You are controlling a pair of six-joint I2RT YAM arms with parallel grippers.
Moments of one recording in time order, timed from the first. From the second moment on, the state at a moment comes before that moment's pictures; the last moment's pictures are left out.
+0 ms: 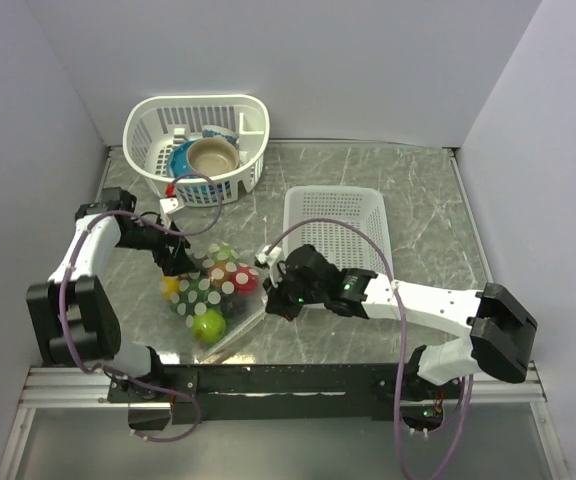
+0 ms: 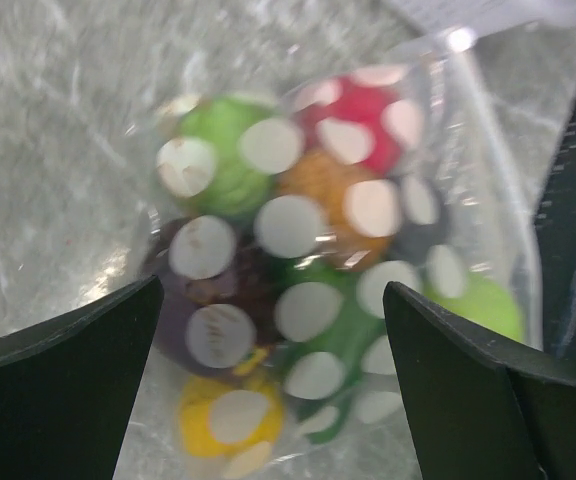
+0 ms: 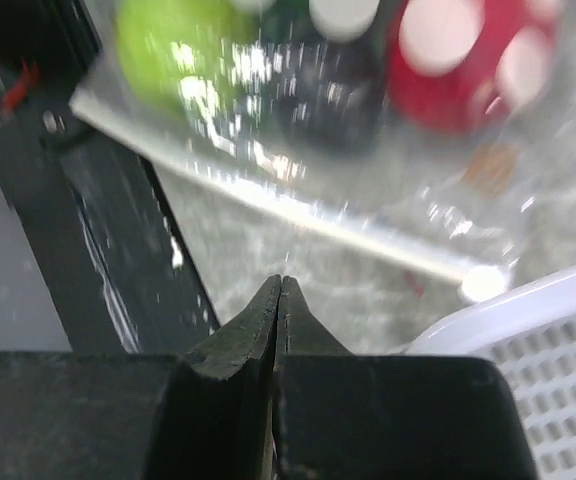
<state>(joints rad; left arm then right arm) 0.17 1.47 1.10 -1.05 0.99 1.06 1.05 1.37 0.86 -0.16 -0.23 0.16</state>
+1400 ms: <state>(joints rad) 0.04 1.52 0.91 -0.72 0.72 0.99 1.13 1.78 0.97 0.13 -0.09 0.16</state>
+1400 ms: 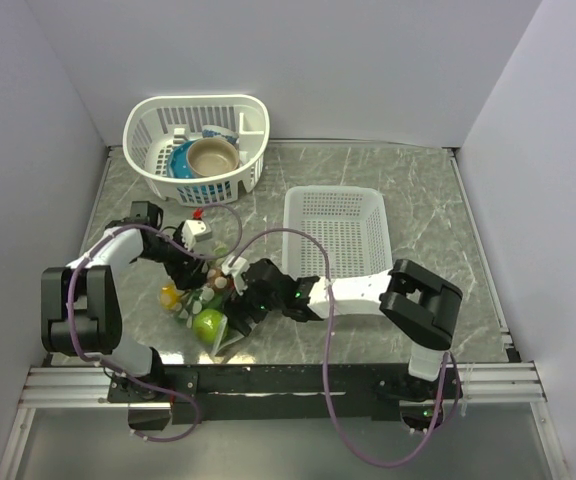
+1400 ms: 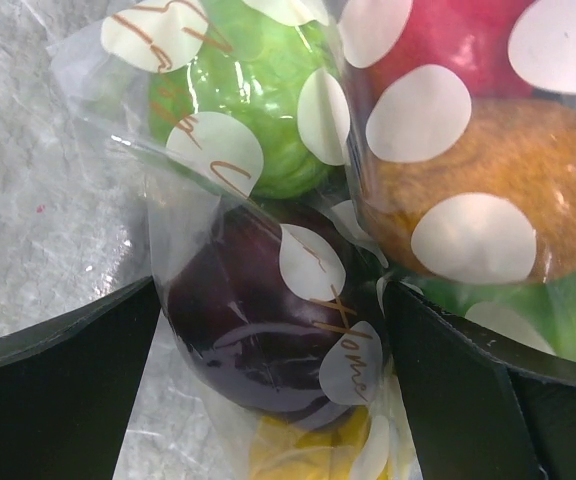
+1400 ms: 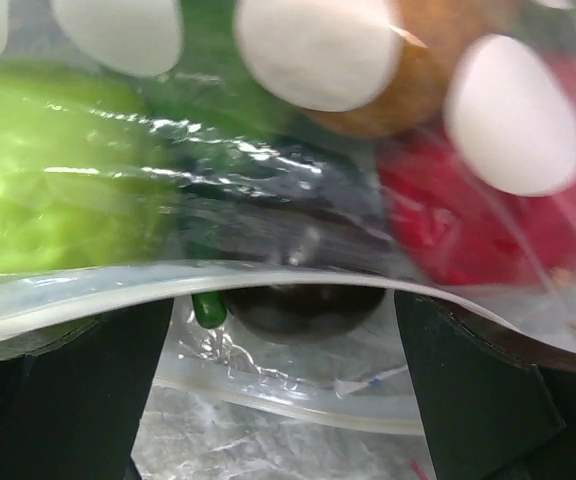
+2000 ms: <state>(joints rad) 0.05 1.64 1.08 -0.82 0.75 0.91 1.17 1.83 0.96 0.17 0.04 0.14</state>
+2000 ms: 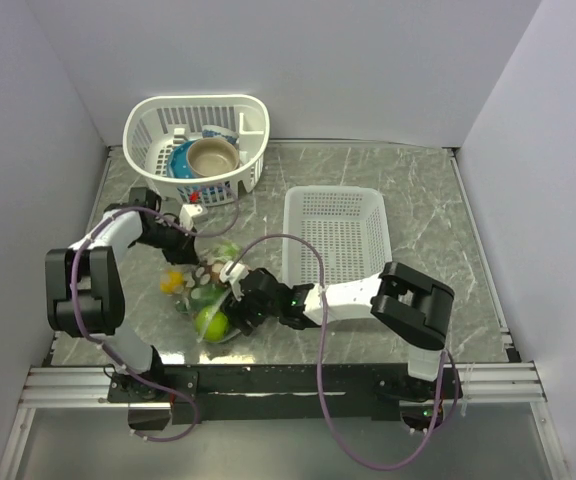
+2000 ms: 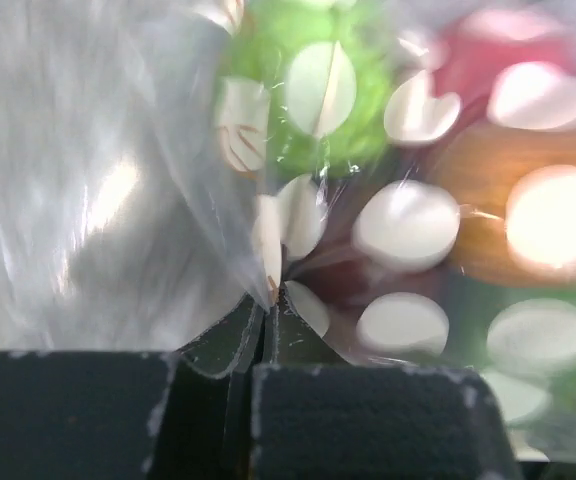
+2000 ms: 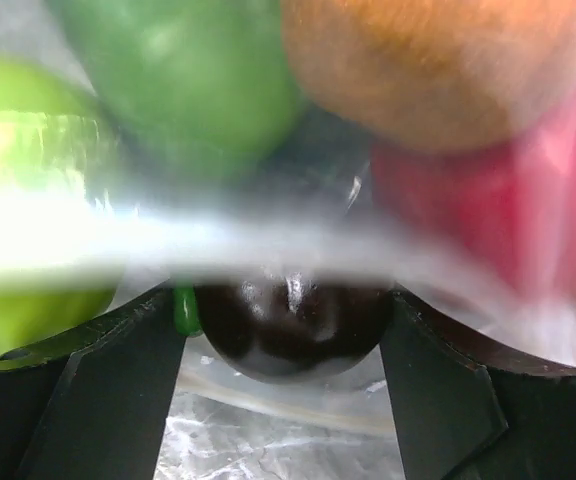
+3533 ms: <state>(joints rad) 0.07 1.57 0.90 -0.61 0.44 0.69 1.11 1.32 0.93 -0.24 0.13 0.08</state>
